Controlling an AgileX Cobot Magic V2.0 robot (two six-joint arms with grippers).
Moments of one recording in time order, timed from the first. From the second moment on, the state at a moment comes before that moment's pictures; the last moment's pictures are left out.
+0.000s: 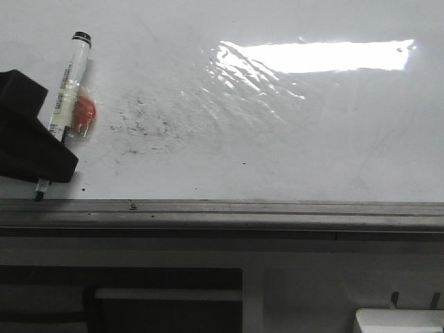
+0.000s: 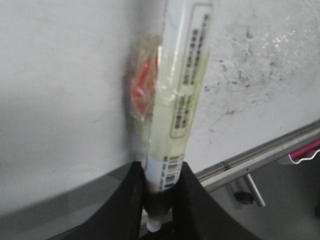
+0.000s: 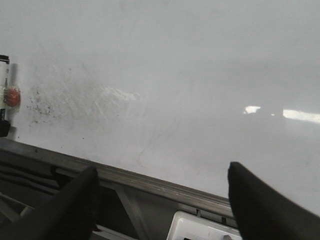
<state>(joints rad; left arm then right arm) -0.48 1.17 -0.59 -0.74 0.34 0.48 -0.01 0.18 -0.53 0.52 0.81 -0.38</state>
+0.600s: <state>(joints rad) -0.88 1.17 -0.68 -0.74 0.43 1.00 0.14 0.40 -0.53 1.03 0.93 -1.05</state>
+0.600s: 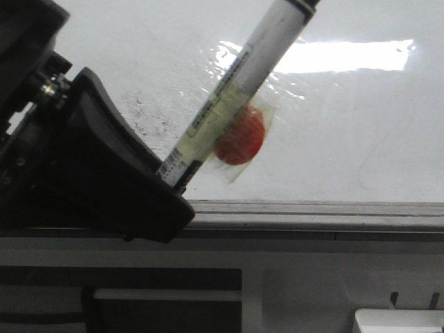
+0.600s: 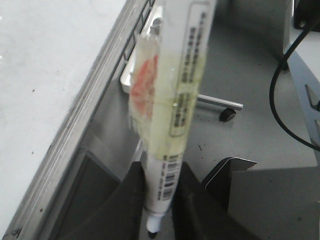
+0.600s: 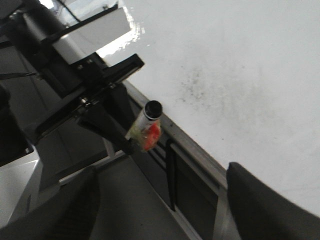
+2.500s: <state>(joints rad) -0.88 0.86 -0.73 -0.87 0.48 1.06 0.67 0.86 -0.65 1.31 0.44 -1.43</state>
